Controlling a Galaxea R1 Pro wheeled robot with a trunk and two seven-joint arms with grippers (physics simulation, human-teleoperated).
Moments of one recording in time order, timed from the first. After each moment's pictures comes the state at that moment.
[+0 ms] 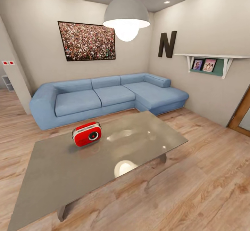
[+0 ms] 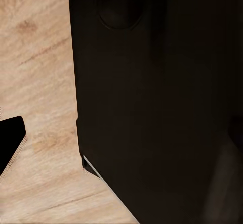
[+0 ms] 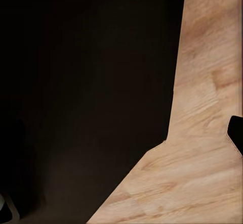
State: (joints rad) left arm 0.00 0.01 0.01 -0.04 0.00 -0.04 0.00; right arm 0.01 0.00 0.00 0.00 0.00 0.00 -0.01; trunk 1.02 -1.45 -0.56
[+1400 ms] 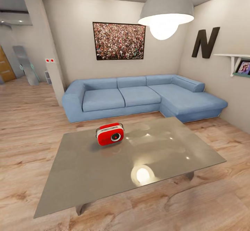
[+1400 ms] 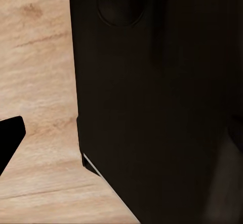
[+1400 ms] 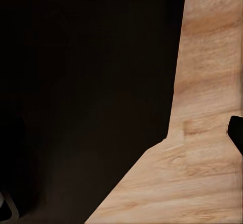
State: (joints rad) left arm 0.00 0.01 0.01 -0.04 0.00 -0.04 0.00; right arm 0.01 0.00 0.00 0.00 0.00 0.00 -0.01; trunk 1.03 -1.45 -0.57
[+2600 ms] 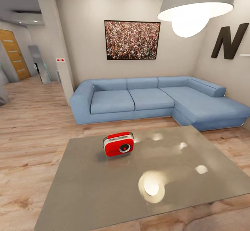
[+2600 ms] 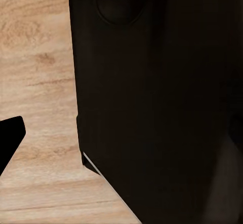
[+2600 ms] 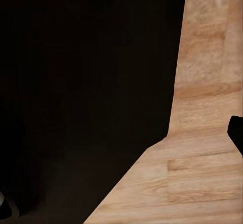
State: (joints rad) left arm 0.00 0.01 0.01 -0.04 0.00 -0.04 0.00; right arm 0.01 0.00 0.00 0.00 0.00 0.00 -0.01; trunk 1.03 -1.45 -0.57
